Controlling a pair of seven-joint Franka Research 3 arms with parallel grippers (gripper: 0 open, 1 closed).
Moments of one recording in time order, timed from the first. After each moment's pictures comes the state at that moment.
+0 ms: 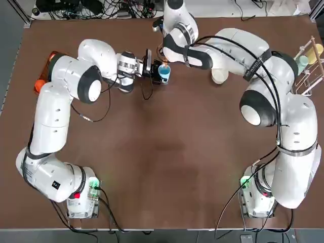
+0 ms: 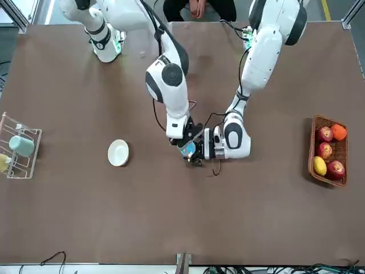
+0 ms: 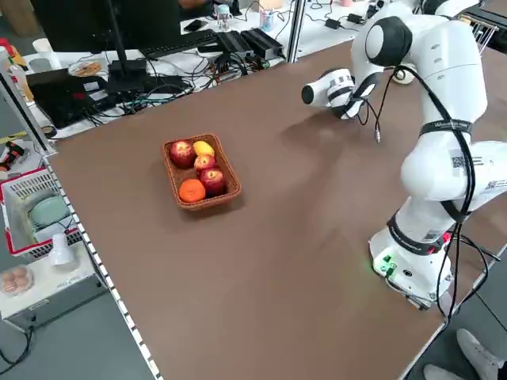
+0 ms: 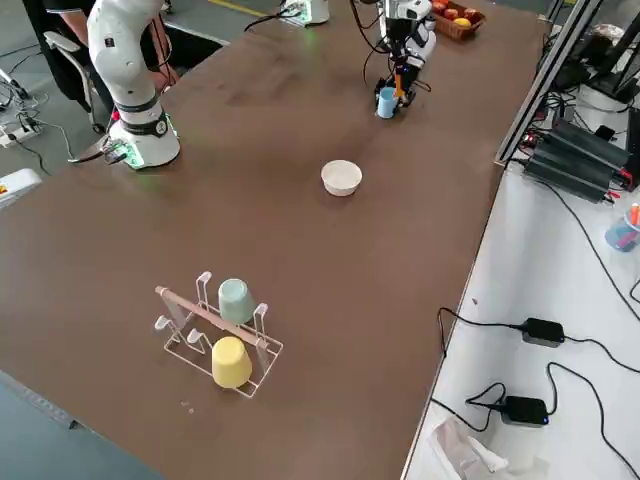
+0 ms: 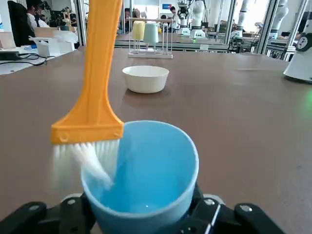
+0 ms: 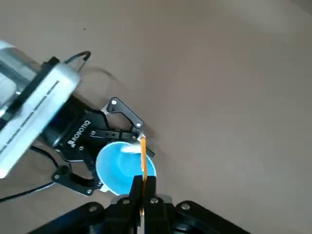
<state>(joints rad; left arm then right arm) -0.49 0.92 -0.01 -1.62 -1.75 2.08 2.49 0.82 0.66 -0.10 -1.36 0.00 2.22 0.15</state>
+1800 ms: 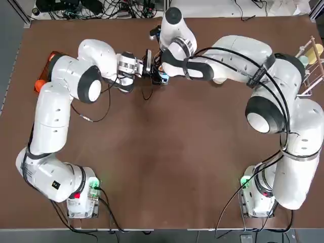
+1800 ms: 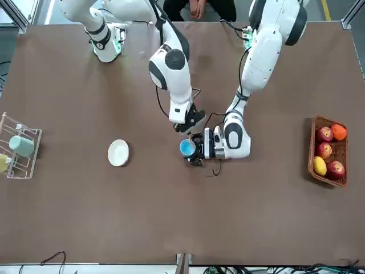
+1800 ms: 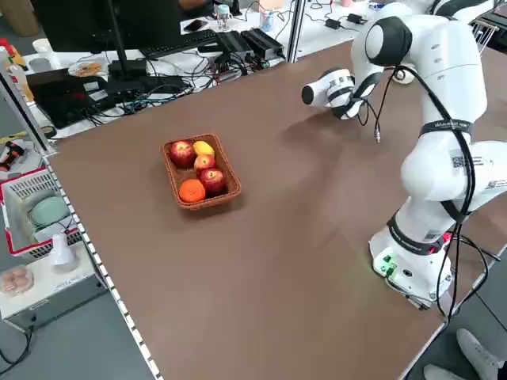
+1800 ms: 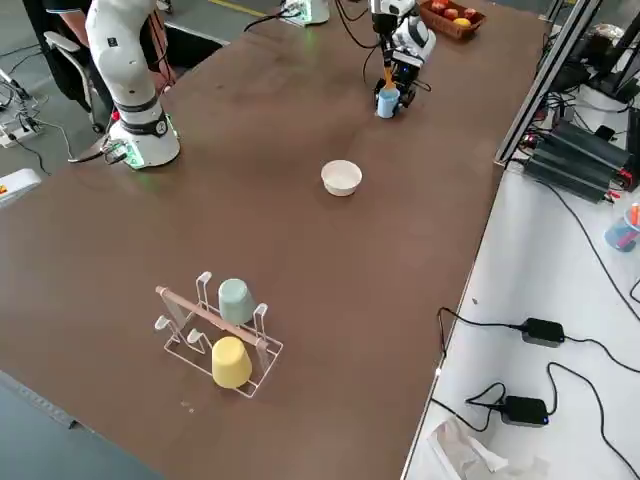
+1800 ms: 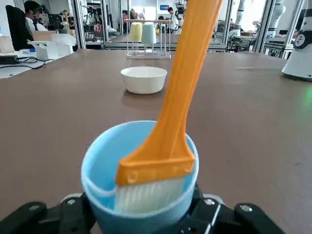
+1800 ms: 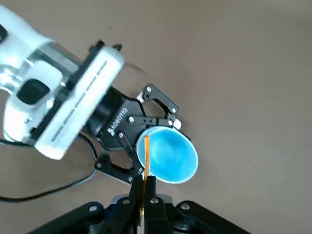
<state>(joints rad) -0.49 0.92 -0.01 -1.62 -1.76 2.07 2.51 0.89 0.57 -0.09 -1.53 -0.01 2.37 0.31</state>
